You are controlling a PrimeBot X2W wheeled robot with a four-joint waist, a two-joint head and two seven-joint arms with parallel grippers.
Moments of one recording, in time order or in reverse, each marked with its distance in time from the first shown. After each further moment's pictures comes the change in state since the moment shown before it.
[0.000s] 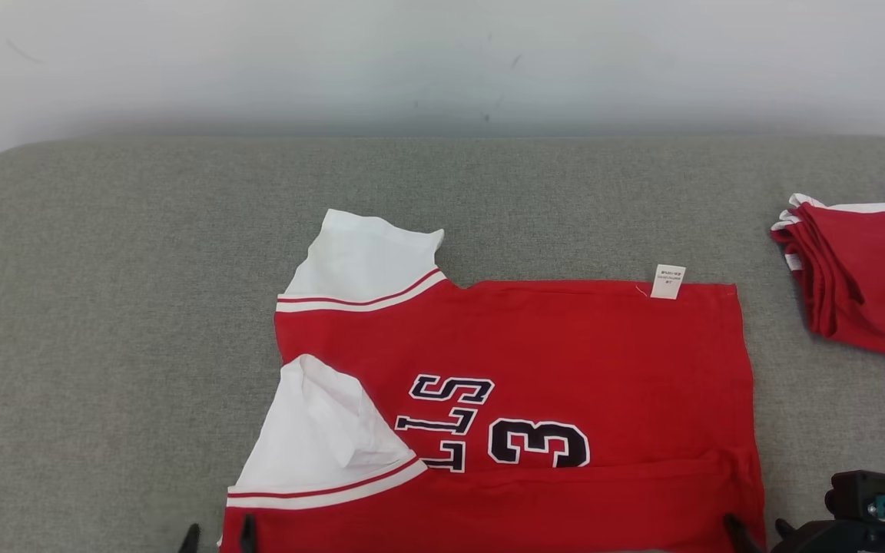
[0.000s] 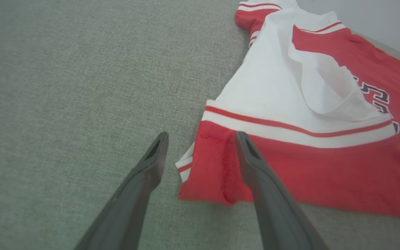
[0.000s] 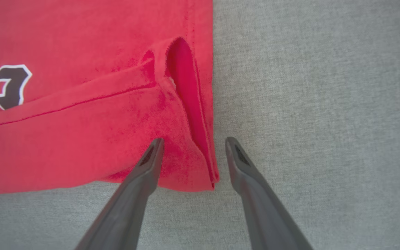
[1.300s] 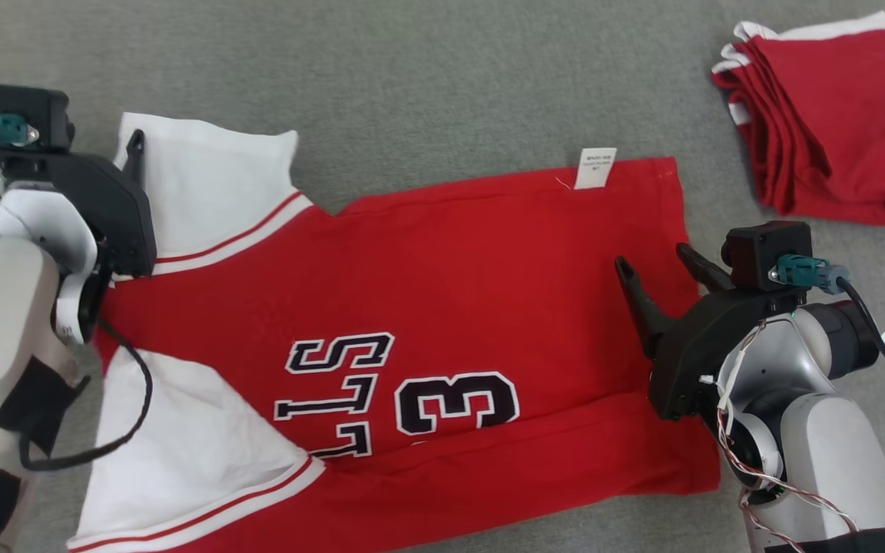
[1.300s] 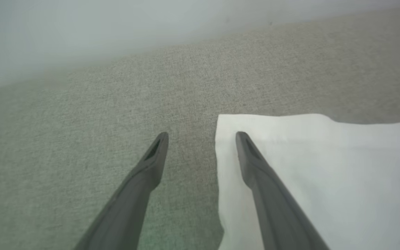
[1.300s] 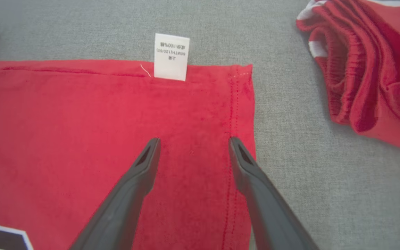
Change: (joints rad) left arm -0.978 0.131 -0.086 0.437 0.128 -0.161 0.442; right arm -0.495 -0.003 0.248 -0.027 -0.141 0.000 -0.031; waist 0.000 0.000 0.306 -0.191
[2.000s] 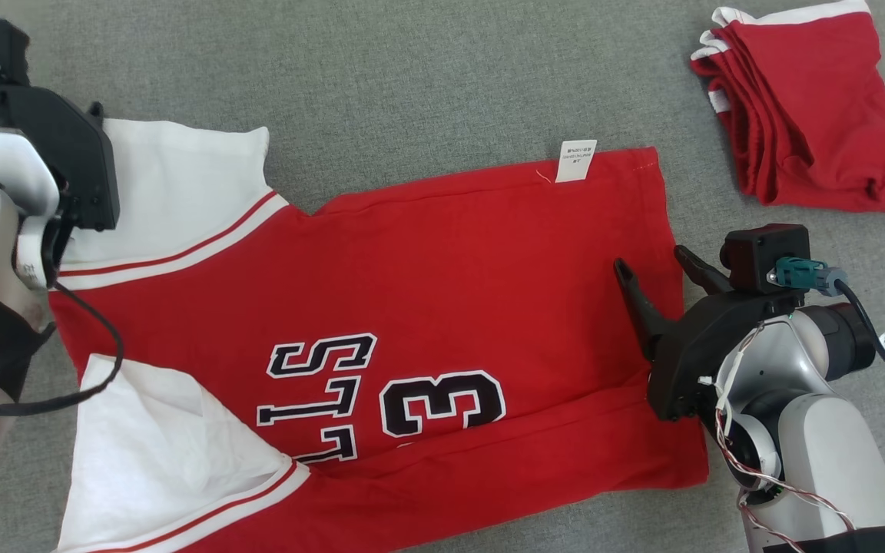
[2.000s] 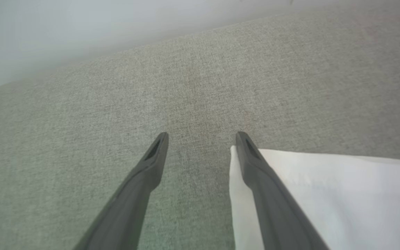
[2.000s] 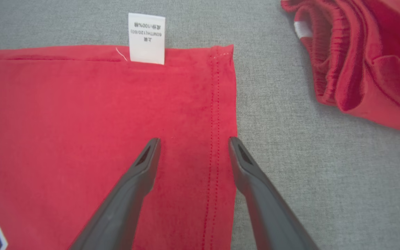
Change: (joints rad) left arm -0.153 0.003 -0.036 0.143 0.004 0.003 0.156; right arm 0.000 0.001 -0.004 0.021 0.006 0.000 -0.017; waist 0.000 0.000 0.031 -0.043
